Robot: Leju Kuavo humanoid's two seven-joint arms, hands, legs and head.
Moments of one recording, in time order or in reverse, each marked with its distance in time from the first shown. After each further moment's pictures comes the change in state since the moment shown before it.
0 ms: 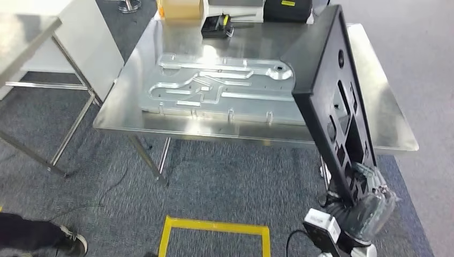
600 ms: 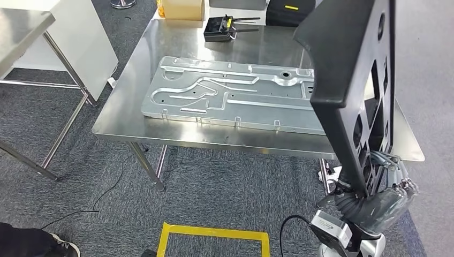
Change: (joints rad) left arm -0.005 0.000 -0.011 0.000 -0.016 -0.004 0.017; right arm -0.070 0.030 -0.005 -0.084 -0.030 0.000 -0.097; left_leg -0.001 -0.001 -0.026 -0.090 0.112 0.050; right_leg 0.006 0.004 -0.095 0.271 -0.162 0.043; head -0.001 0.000
